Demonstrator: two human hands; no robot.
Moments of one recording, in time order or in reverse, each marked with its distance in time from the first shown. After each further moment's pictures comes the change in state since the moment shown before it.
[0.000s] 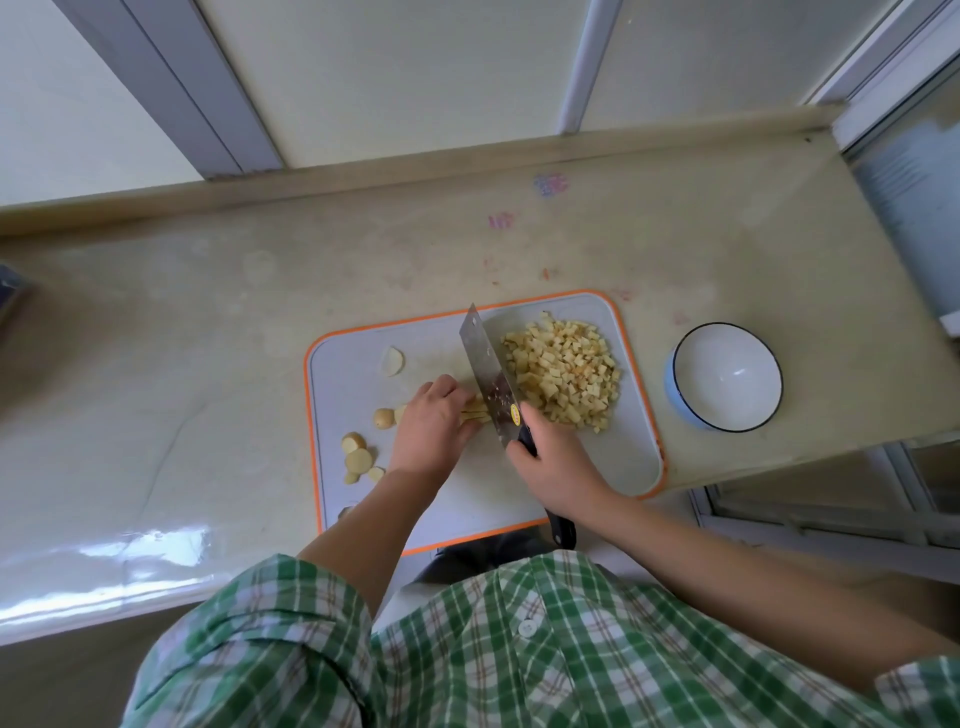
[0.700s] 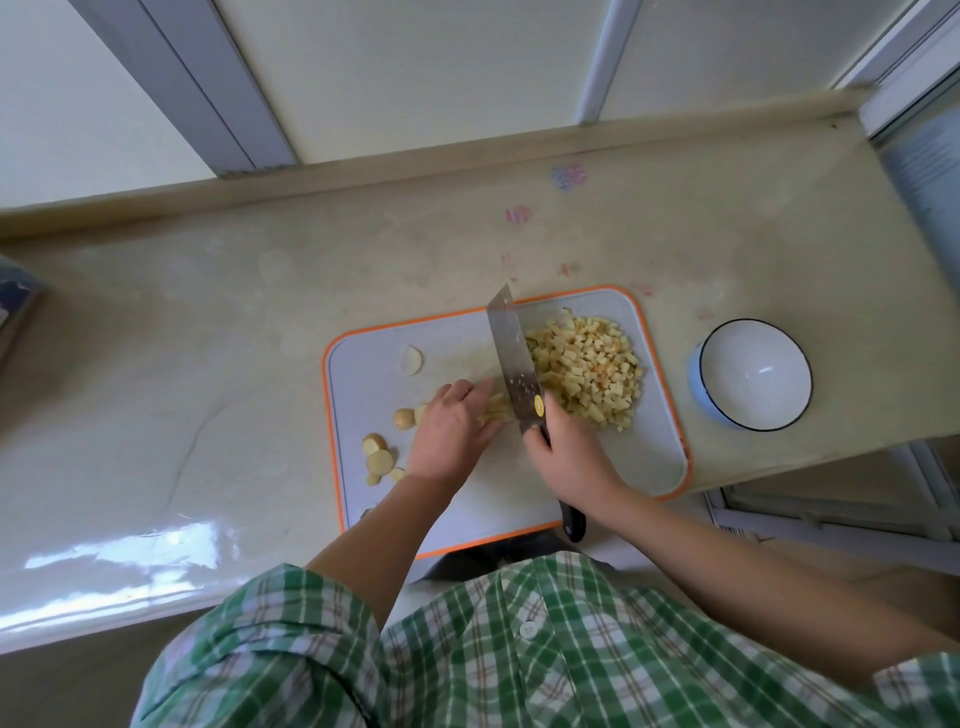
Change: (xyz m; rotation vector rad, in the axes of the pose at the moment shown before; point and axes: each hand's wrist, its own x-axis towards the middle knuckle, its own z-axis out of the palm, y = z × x) left_hand -0.003 -0.005 -0.003 -0.060 0.020 0.037; right_hand 0.016 -0.001 0.012 -0.099 0.073 0.052
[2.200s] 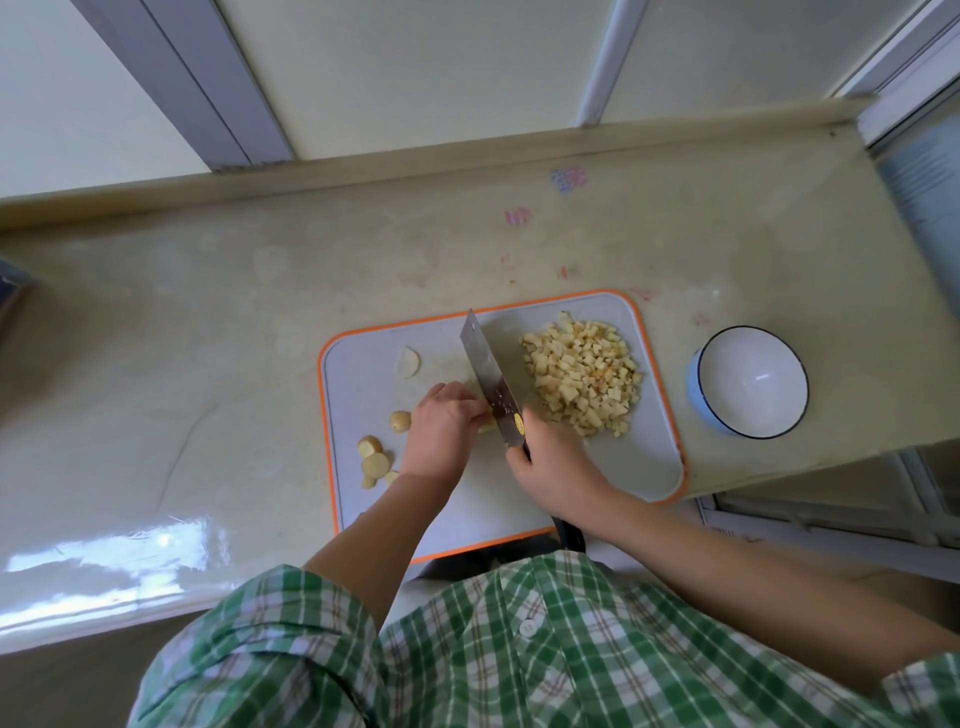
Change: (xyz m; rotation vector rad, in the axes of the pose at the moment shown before) left_hand 0.006 -0.008 0.001 -0.026 0.032 0.024; right_hand -0.001 -0.017 0.000 -0.162 -0.123 -0.017
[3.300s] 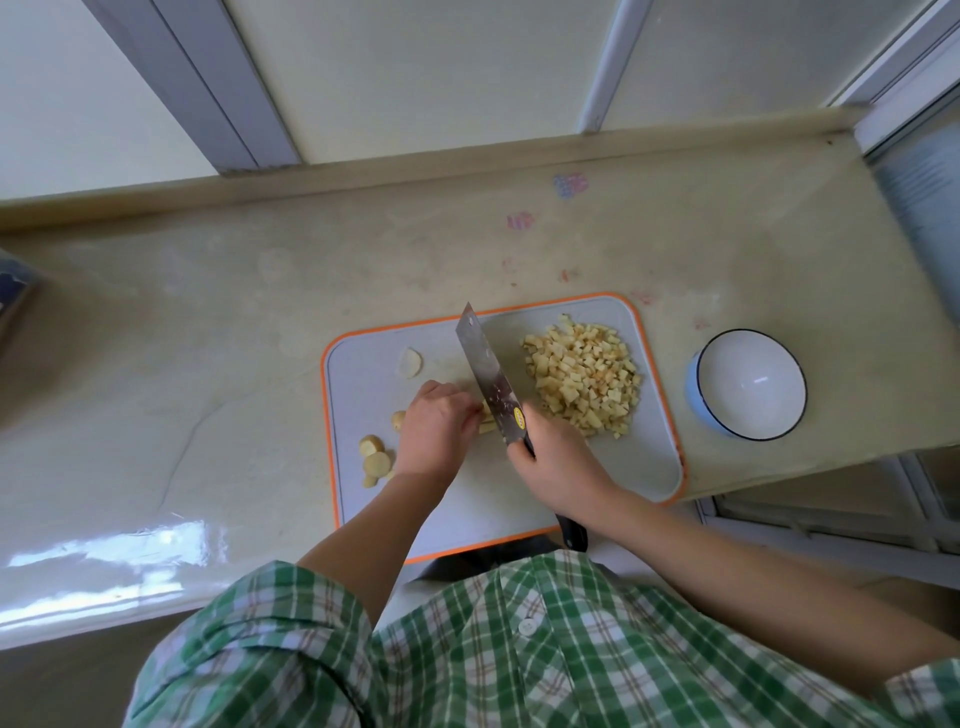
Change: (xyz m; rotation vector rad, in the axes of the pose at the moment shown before) left_hand 0.000 0.003 -0.009 0.009 0.018 -0.084; right_hand -0.002 -0.003 -0.007 0.016 0.024 -0.035
